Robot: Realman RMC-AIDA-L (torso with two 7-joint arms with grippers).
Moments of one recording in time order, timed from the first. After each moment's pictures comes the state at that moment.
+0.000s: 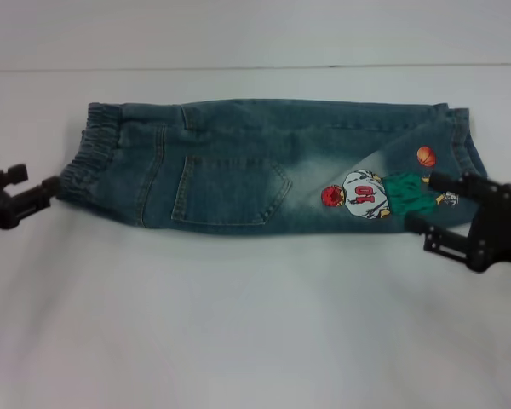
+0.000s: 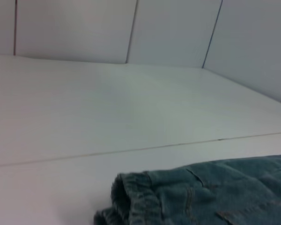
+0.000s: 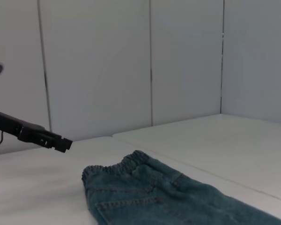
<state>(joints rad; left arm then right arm) -0.33 -2.12 0.51 0.86 1.99 1.31 -1.49 0.32 2.09 -0.65 -0.60 -1.77 -1.54 0.96</state>
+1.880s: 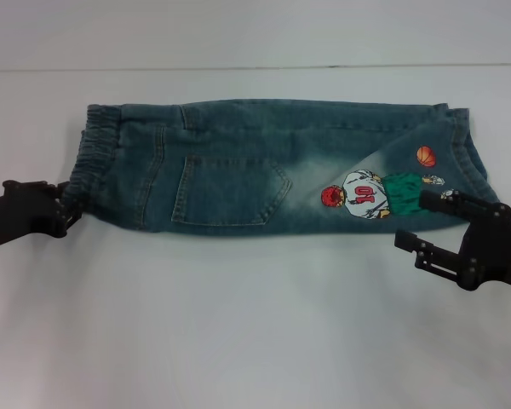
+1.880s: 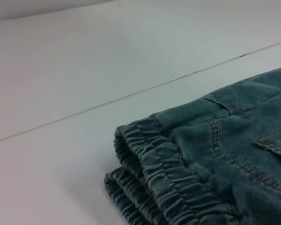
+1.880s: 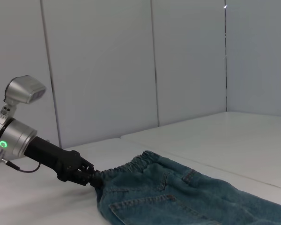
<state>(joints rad) -0.46 -2.13 0.64 0.66 2.07 0.95 -1.29 0.31 2.09 -0.65 -0.52 -1.77 -1.55 0.92</state>
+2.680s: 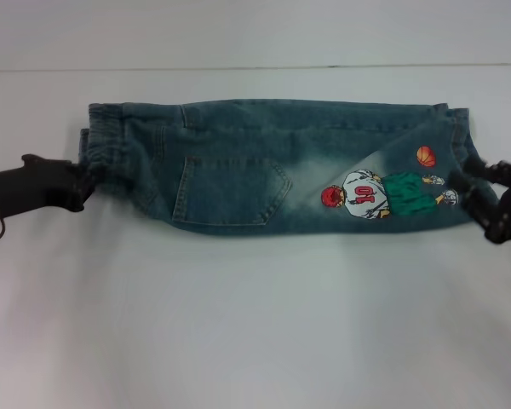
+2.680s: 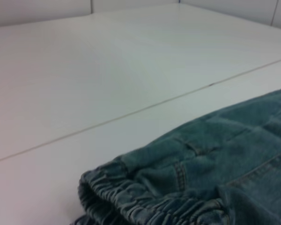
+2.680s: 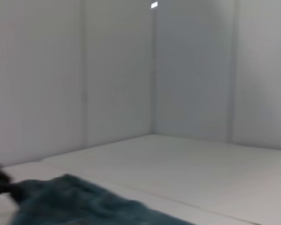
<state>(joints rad) -0.52 -2.11 0.65 0.71 2.12 1.08 -1.45 0.31 2.09 -0.54 -0.42 -1.62 -1.44 0.78</state>
